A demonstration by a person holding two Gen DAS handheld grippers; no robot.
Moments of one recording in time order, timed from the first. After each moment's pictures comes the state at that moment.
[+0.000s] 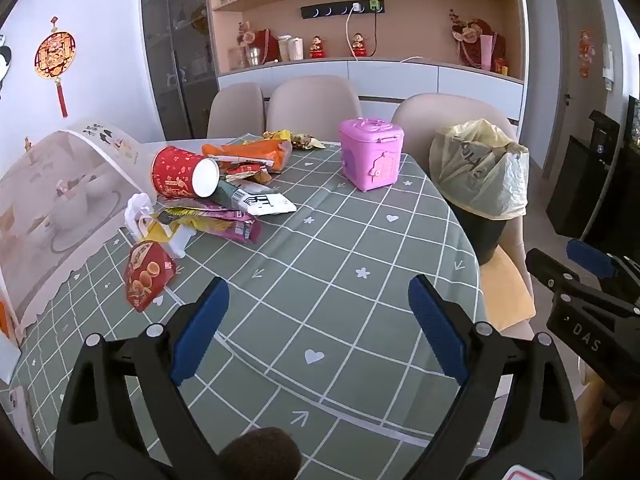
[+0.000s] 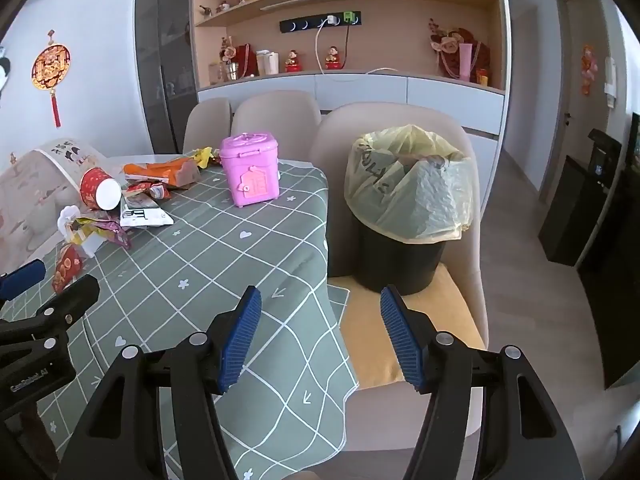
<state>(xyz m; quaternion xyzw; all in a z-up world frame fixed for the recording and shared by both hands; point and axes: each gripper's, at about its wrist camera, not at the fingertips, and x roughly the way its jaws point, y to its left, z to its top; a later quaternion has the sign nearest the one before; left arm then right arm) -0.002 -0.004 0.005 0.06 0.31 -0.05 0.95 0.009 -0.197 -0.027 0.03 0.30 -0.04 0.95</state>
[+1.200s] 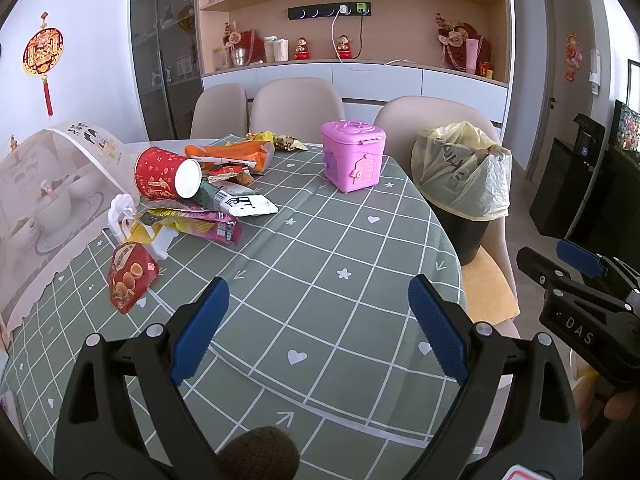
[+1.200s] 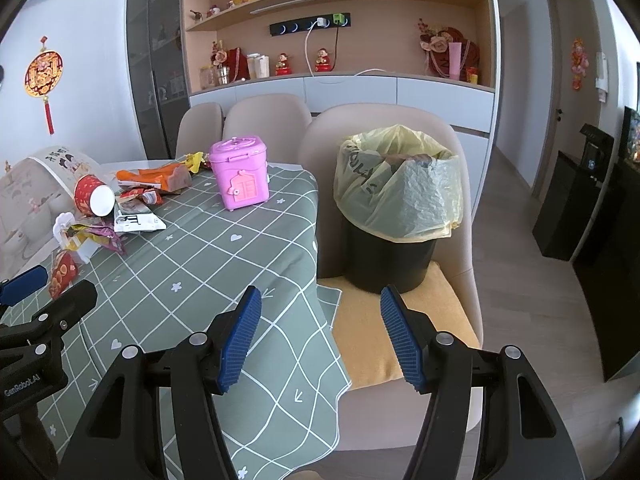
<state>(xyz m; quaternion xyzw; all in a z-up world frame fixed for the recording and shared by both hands) -0.004 -0.007 0.007 0.05 0.31 -0.08 0.95 0.004 -0.205 -0.024 0.03 0.29 -0.06 0.95</state>
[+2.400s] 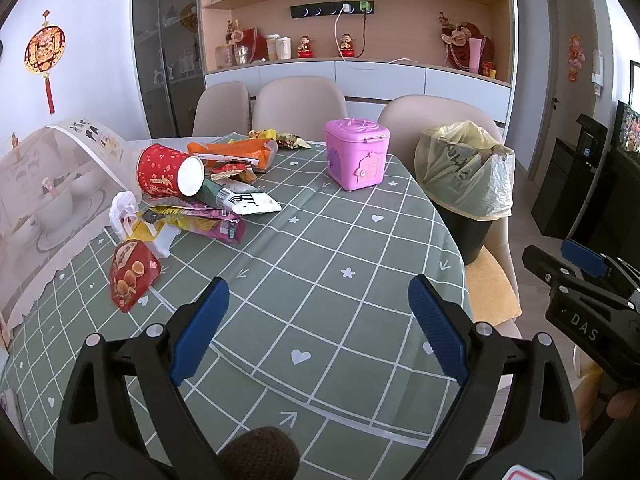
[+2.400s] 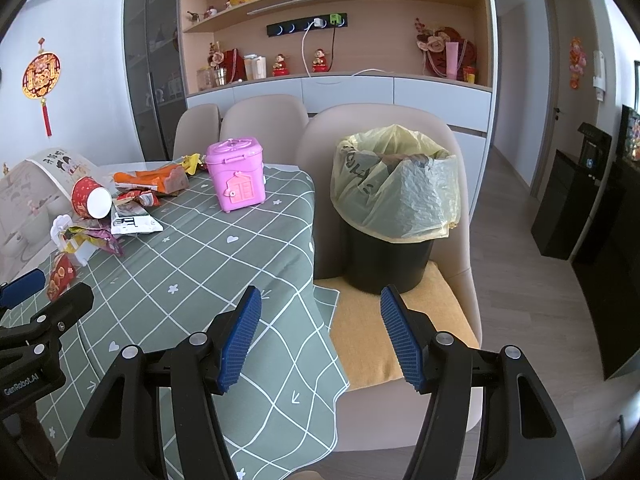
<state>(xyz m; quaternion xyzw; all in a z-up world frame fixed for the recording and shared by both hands) -0.002 0.001 0.004 0.05 0.31 -0.08 0.95 0.005 -0.208 -0.023 0.04 0.29 -0.06 0.95</state>
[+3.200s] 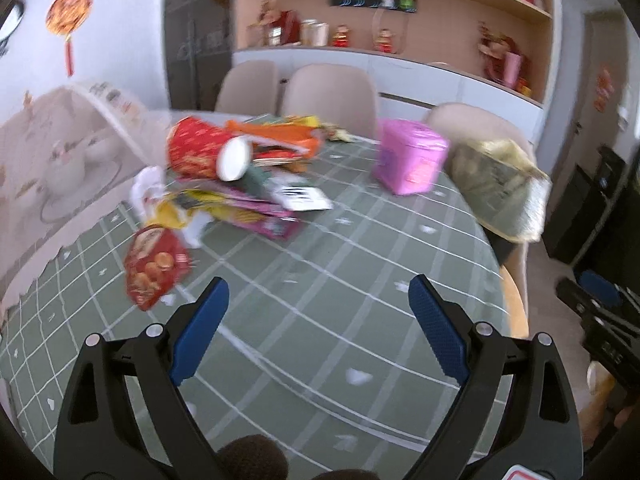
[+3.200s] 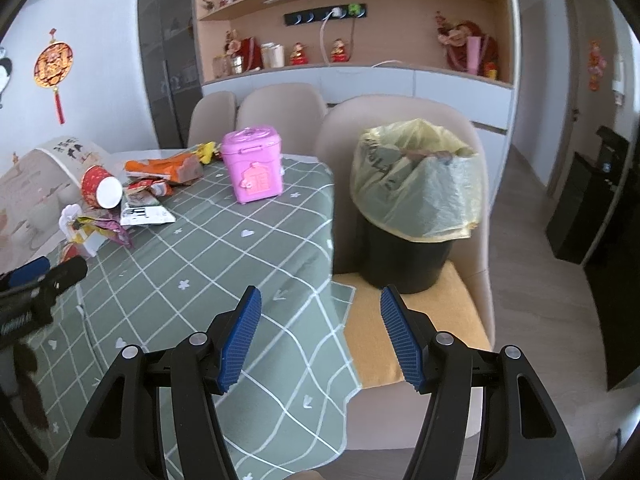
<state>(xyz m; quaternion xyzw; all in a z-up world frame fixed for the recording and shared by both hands) 0.043 0.066 -0.002 -0.02 0.34 -0.03 0.94 0.031 -0.204 -0.025 0.03 0.32 -0.01 0.95</state>
